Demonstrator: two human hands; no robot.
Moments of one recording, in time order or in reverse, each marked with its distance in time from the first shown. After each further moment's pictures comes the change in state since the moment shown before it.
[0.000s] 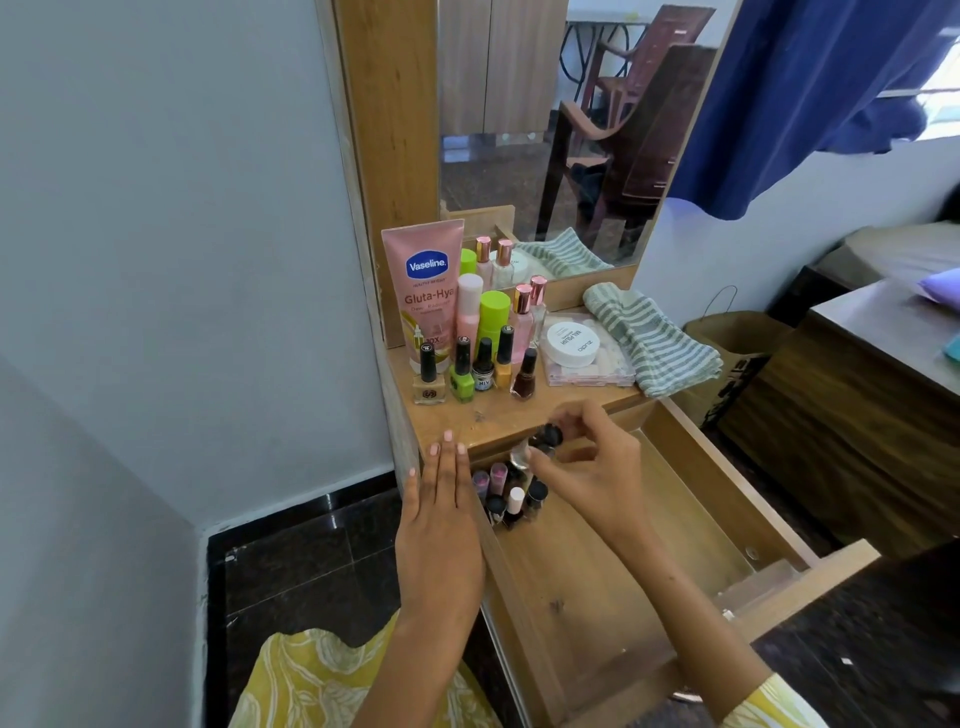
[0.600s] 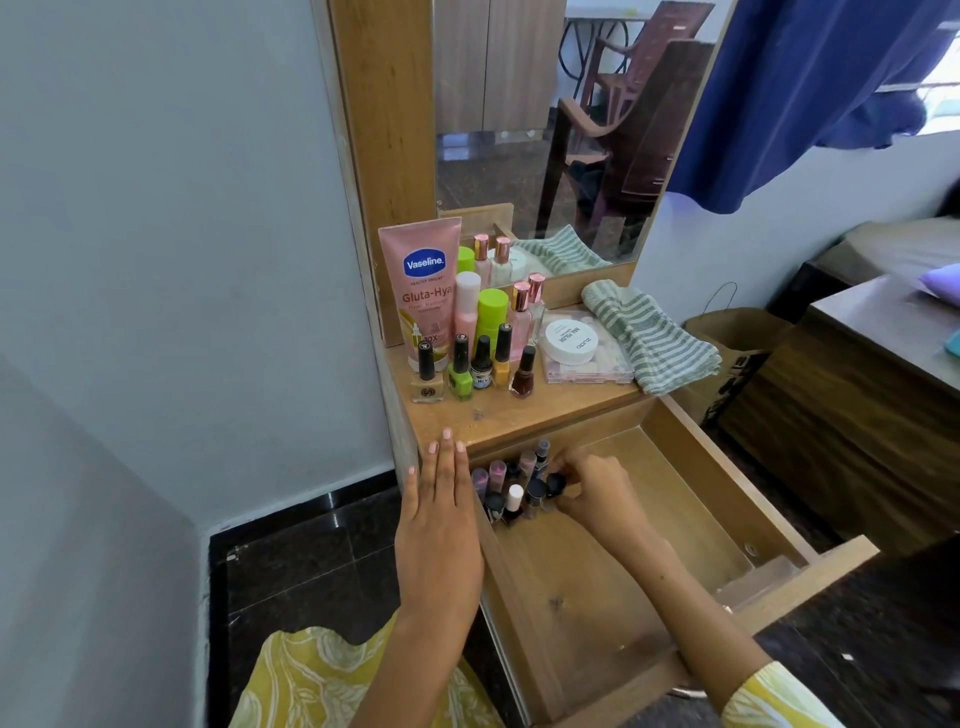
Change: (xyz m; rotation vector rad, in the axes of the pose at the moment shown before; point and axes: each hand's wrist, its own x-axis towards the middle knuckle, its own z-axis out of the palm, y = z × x) left_hand -0.001 -0.001 0.002 0.036 0.003 0.008; right_hand -0.013 0.040 -0.001 -0.545 -0.488 0.366
